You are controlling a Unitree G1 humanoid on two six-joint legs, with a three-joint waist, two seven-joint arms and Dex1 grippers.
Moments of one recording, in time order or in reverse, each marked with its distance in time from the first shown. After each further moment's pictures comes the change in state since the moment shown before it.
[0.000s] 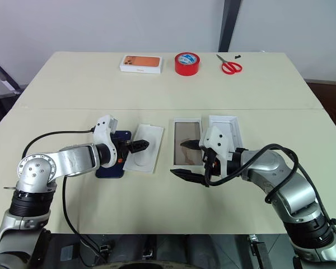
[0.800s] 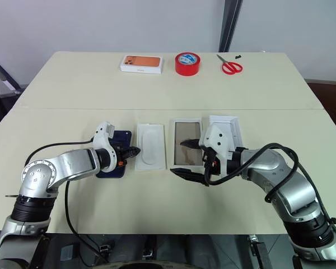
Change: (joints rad) left arm 0.064 -0.002 -0.018 0.038 -0.161 -0.133 0.085; right arm -0.011 0.000 0.000 0.000 0.000 0.002 0.000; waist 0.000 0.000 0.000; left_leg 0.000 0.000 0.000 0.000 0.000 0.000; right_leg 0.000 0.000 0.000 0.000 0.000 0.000
